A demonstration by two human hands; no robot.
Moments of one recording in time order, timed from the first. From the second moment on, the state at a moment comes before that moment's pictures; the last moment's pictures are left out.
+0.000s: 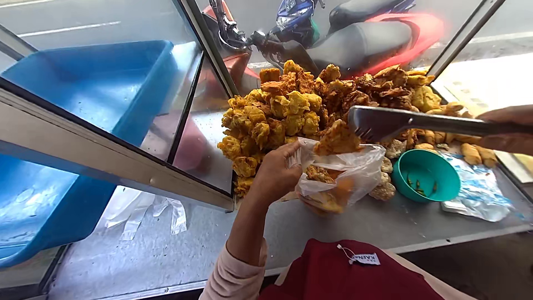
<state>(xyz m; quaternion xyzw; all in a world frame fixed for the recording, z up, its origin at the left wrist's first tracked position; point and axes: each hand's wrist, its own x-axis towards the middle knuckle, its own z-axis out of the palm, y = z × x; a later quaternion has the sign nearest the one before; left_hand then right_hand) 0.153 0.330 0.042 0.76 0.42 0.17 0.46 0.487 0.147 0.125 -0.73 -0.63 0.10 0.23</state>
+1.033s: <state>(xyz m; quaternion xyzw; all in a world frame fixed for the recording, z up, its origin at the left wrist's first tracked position) 0.153 0.331 0.038 0.66 0.41 0.24 0.58 0.525 0.171 0.098 -0.71 -0.64 0.09 0.28</state>
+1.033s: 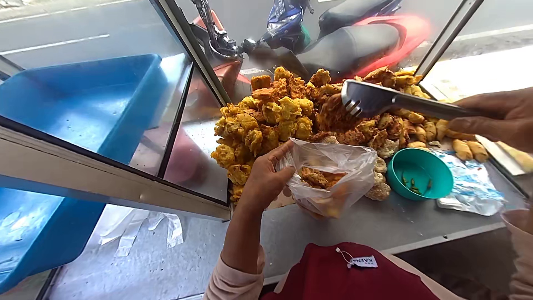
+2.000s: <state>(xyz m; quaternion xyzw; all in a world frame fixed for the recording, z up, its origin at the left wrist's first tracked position) 0.144 0.330 0.036 0.63 0.39 0.27 0.62 0.504 0.164 0.094 -0.75 -0.56 0.09 0.33</state>
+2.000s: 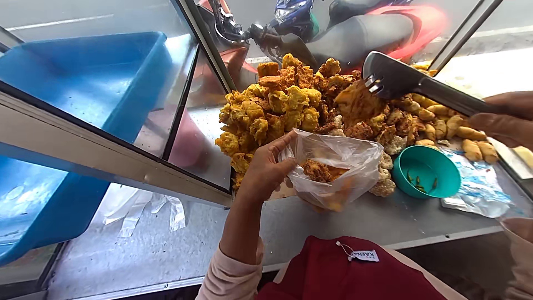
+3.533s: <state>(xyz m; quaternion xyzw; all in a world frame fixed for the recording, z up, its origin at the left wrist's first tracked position) 0.132 0.323 0.039 0.61 0.36 0.29 0.64 0.478 0.190 0.075 -0.70 -0.67 0.00 0.24</state>
